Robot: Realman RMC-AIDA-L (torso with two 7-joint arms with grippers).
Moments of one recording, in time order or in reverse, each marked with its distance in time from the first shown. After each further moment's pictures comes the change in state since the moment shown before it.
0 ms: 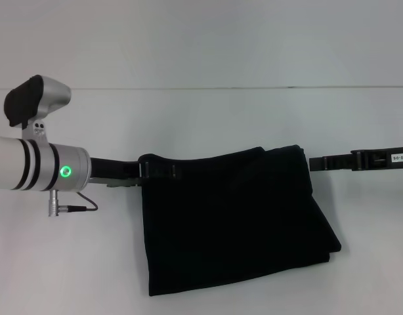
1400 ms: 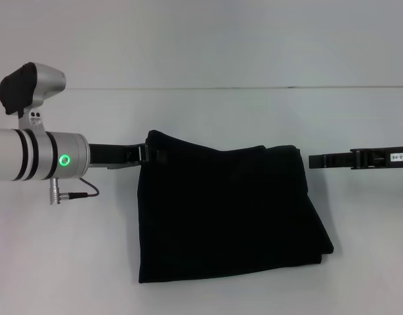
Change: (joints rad) left arm 0.000 -0.003 -0.030 0.013 -0.067 -0.020 0.091; right arm -0.008 0.012 0.015 -0.006 0.010 0.013 -0.028
